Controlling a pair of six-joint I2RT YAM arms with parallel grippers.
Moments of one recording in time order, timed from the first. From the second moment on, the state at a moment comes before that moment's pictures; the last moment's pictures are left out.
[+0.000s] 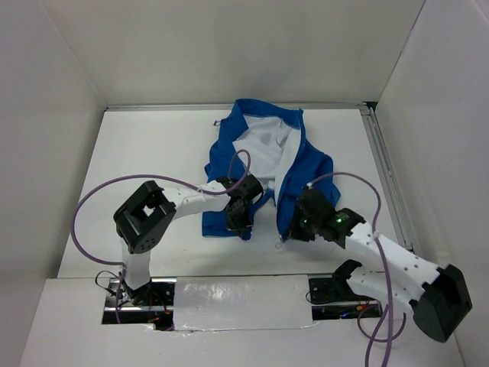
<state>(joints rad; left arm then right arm) -0.87 1.90 1.26 -0.74 0.02 -0.99 0.64 0.90 0.62 -0.61 -0.02 0.83</state>
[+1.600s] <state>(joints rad) -0.88 1.84 1.20 -0.73 -0.04 -1.00 0.88 1.32 0.63 -0.54 0.13 0.81</state>
